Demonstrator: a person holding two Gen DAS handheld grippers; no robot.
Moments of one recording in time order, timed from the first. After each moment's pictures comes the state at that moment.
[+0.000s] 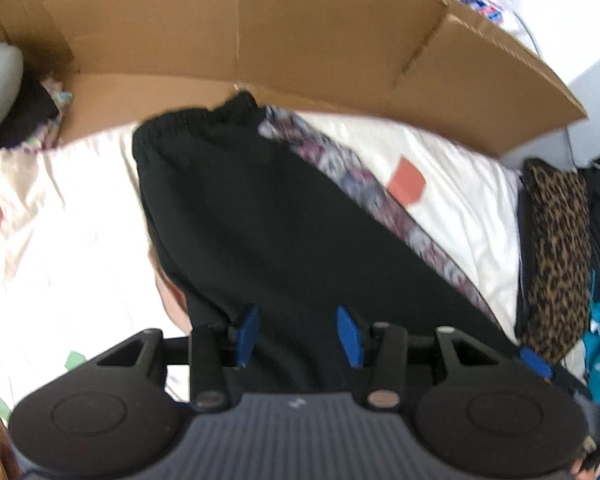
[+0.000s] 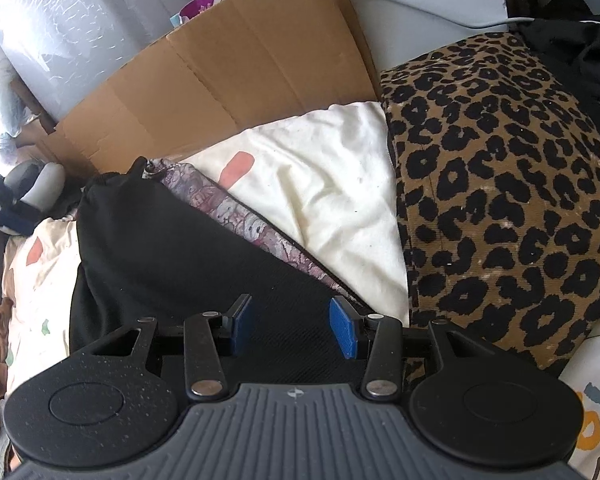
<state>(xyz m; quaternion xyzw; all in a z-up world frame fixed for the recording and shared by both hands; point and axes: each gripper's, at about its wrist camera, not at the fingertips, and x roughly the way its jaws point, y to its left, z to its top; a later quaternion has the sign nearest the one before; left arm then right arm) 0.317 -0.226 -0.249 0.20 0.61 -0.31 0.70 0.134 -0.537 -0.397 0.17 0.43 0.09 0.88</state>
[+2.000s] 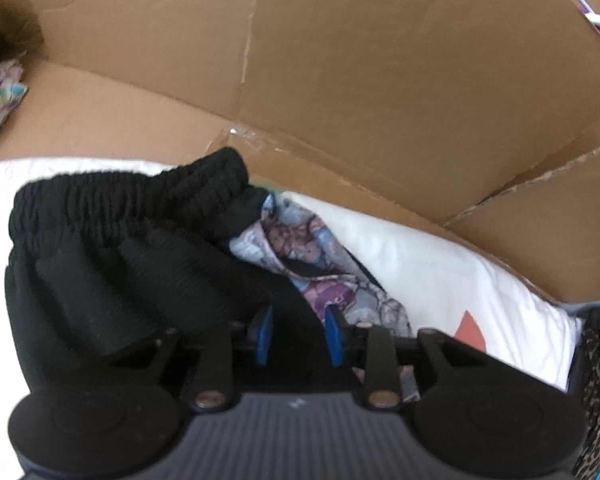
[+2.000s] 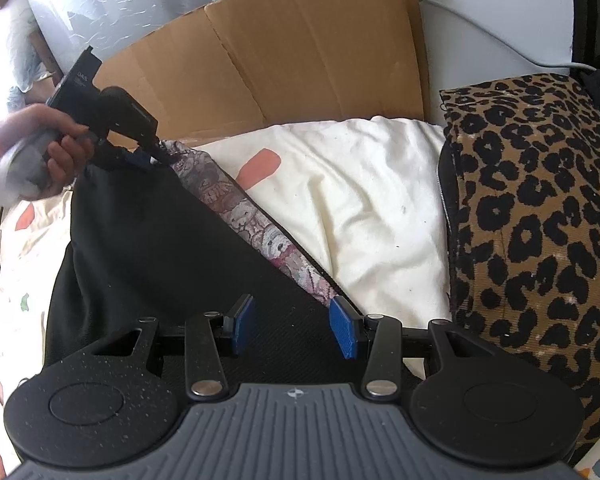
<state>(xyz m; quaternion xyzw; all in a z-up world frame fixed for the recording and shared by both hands) 0.394 -0.322 -0.382 0.09 0.60 -0.25 0.76 0.174 -0.500 -0.404 0.10 0.42 0.13 0.89</state>
